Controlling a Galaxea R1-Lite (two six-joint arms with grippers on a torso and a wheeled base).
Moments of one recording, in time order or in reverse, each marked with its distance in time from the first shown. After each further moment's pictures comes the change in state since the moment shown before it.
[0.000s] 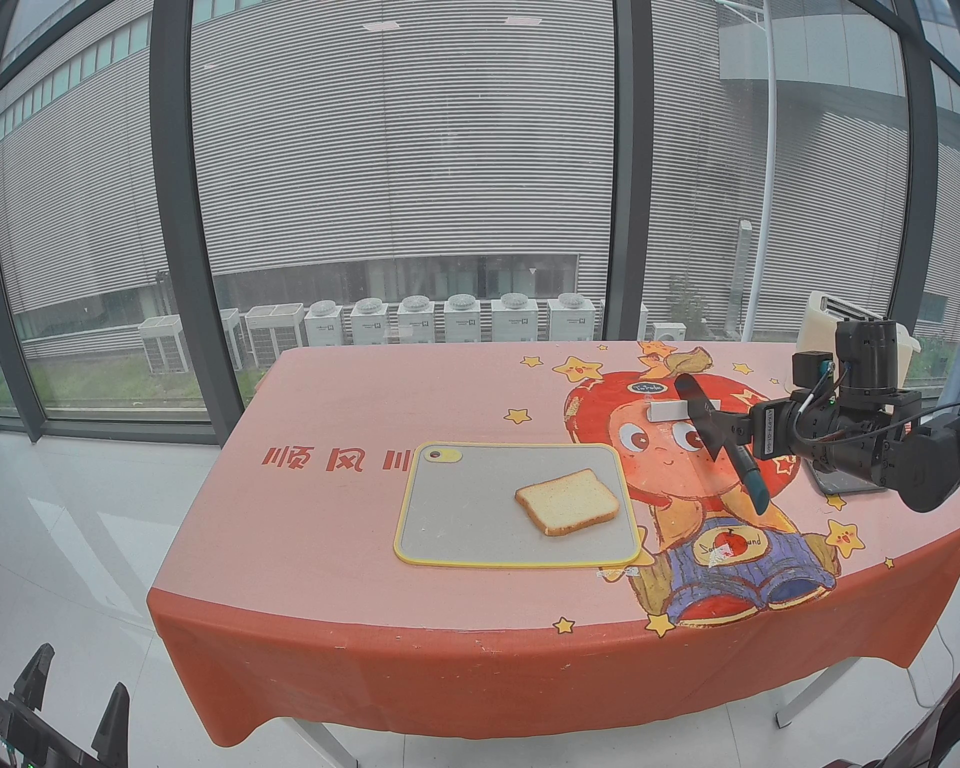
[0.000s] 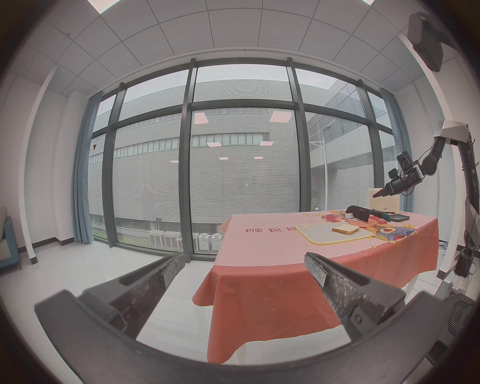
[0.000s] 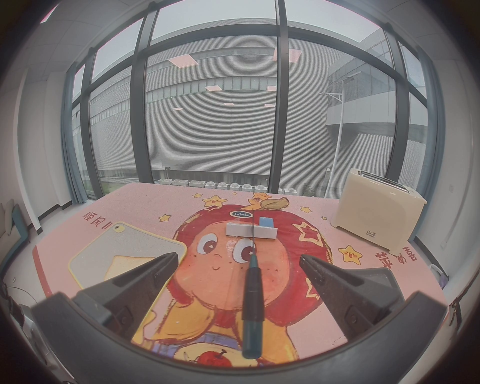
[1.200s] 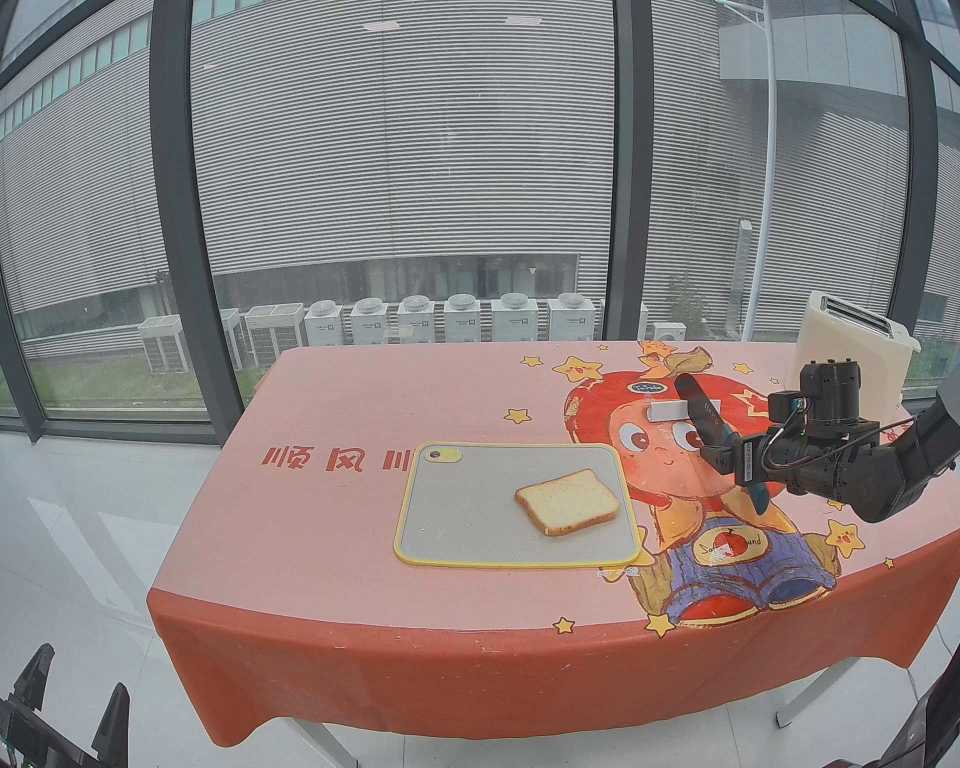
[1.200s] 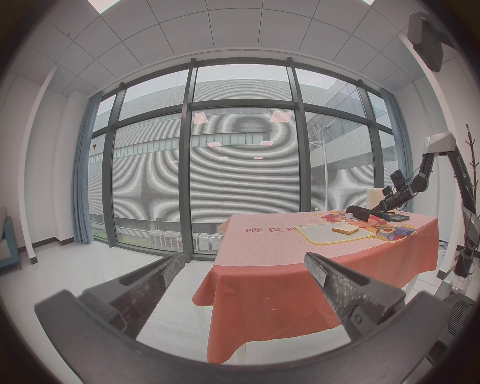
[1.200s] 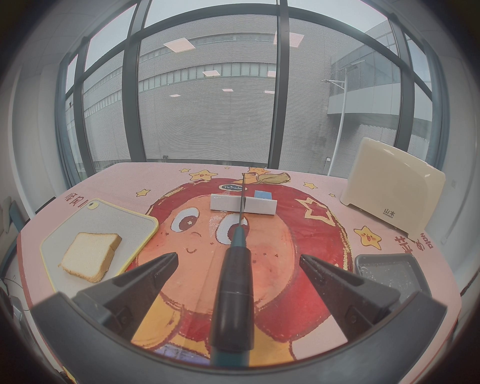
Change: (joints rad) left arm 0.000 0.000 0.000 0.000 0.000 -0.001; right arm -0.062 0.220 -0.010 -0.124 0.047 -0.026
